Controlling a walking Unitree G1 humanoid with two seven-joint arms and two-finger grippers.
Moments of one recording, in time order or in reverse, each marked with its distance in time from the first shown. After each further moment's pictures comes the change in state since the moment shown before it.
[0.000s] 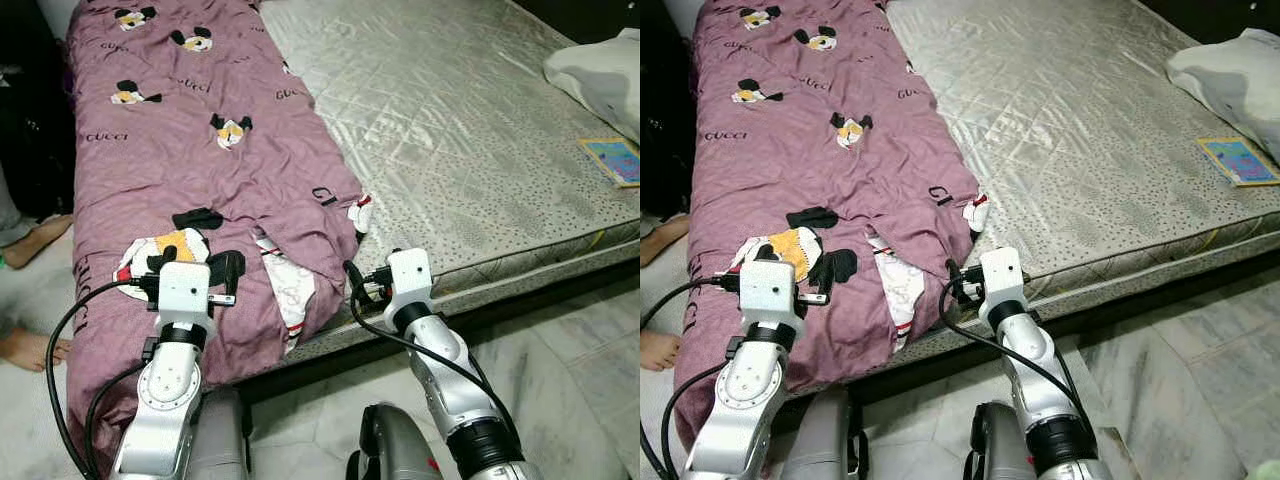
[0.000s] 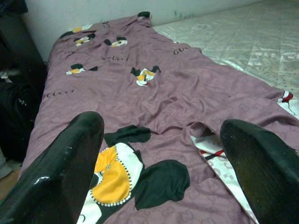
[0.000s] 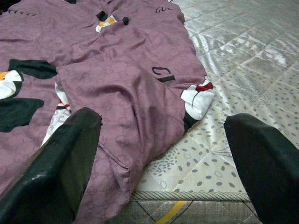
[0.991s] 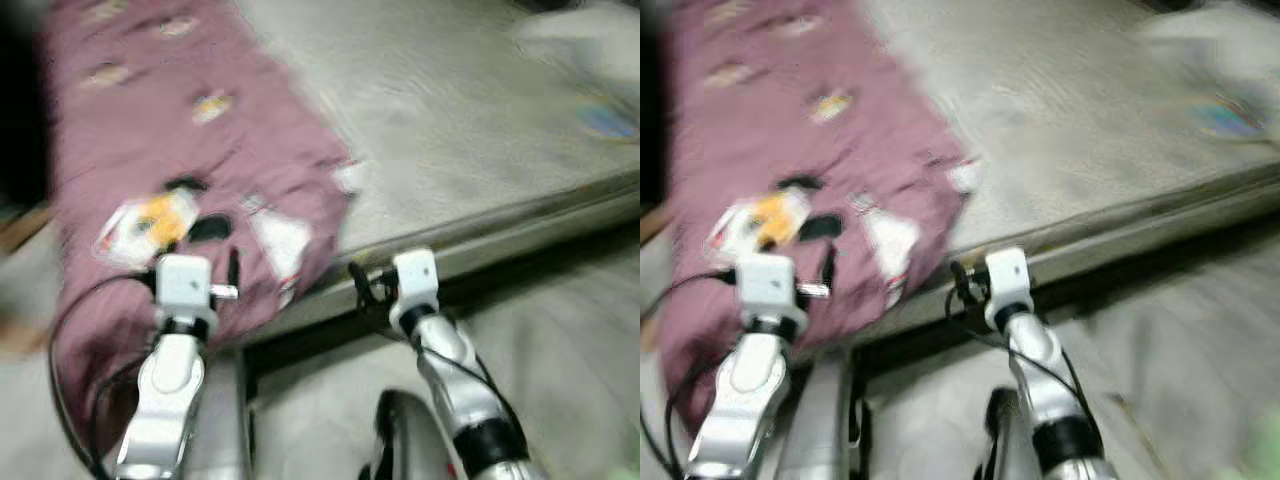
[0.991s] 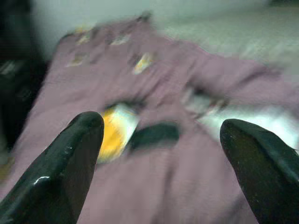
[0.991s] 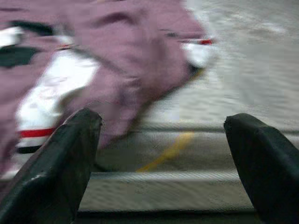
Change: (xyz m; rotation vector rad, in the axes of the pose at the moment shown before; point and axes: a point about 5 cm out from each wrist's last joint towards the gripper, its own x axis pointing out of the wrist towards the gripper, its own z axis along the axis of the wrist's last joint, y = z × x) left arm 0.003 0.001 0.001 -0.032 -0.020 0.020; right arm 0.003 -0.001 0.005 -0.008 -0.026 0.025
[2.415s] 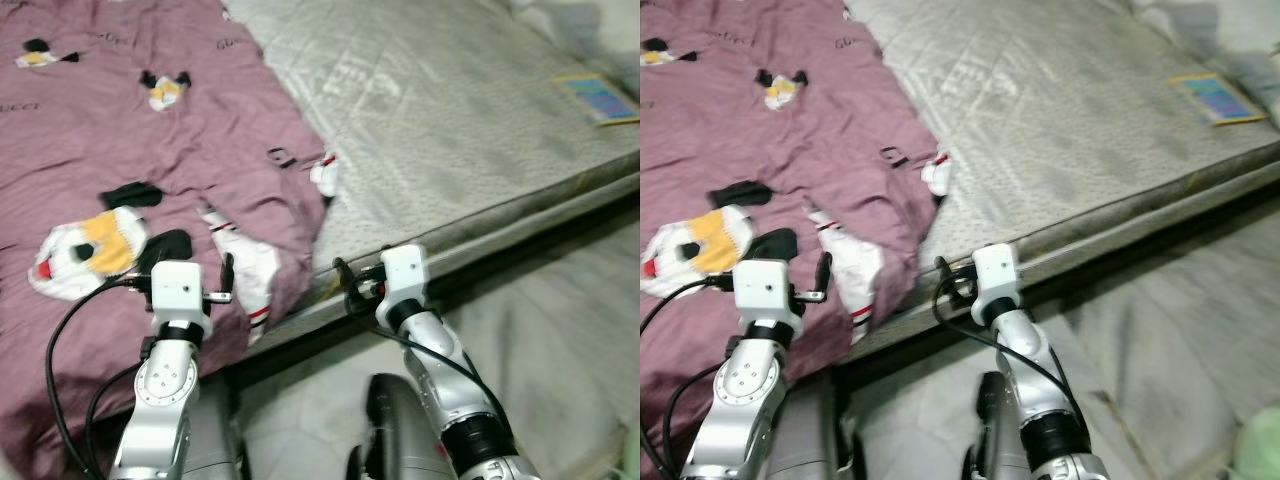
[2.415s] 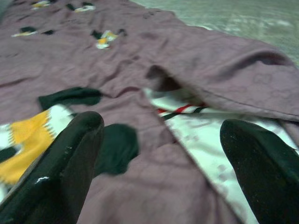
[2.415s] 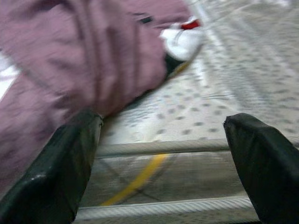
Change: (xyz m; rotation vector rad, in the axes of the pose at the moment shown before) left arm 0.003 -0.002 -0.004 -0.047 0.023 -0.021; right arm 0.001 0.005 -0.001 0.026 0.001 0.020
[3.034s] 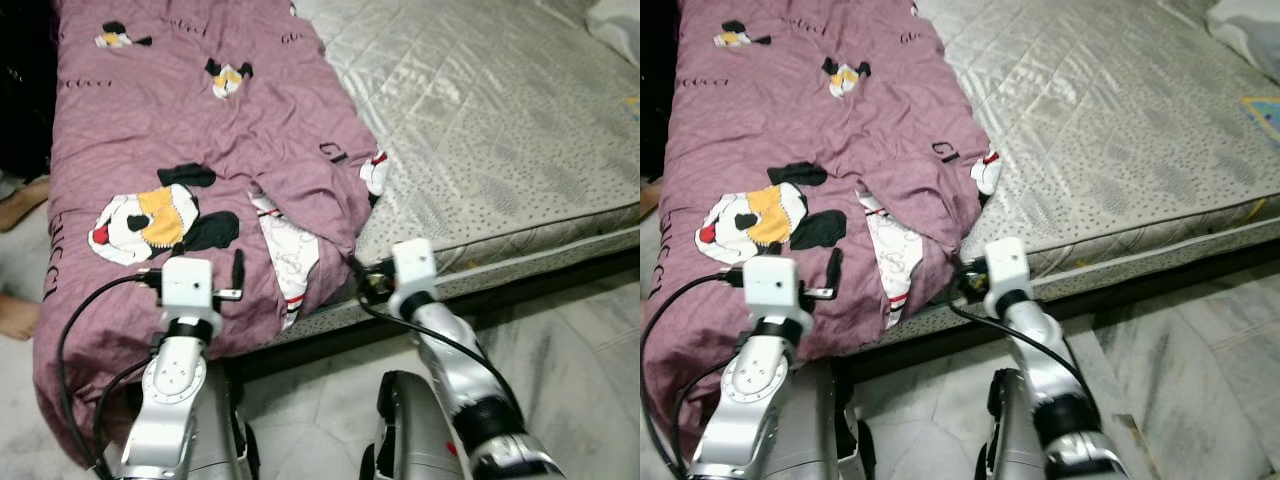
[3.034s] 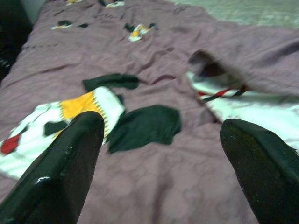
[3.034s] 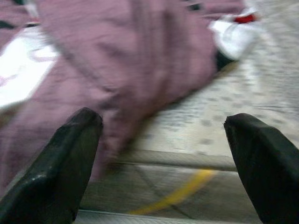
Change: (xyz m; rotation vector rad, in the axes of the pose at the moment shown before) left arm -0.002 -0.001 0.002 0.009 -0.002 -0.008; right arm 0.014 -0.007 -0.001 -0.047 0.064 0.025
